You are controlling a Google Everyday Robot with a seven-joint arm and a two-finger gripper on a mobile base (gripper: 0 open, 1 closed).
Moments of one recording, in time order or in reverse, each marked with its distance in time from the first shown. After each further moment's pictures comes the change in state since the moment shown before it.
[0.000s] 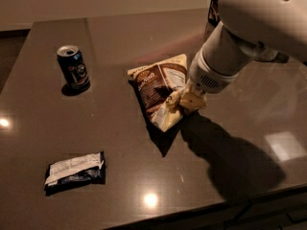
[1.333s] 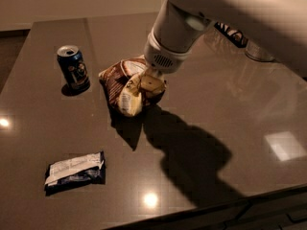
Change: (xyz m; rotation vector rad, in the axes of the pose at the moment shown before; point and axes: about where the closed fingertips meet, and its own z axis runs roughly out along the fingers) arm -0.102 0.011 0.006 -0.055 -0.055 -0.124
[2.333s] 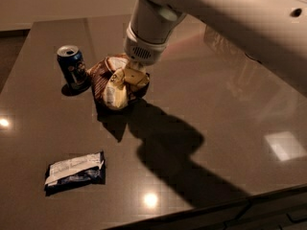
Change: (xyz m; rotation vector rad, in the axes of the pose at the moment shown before) arm -0.040 -0.012 0.019 -0.018 0.014 -0.042
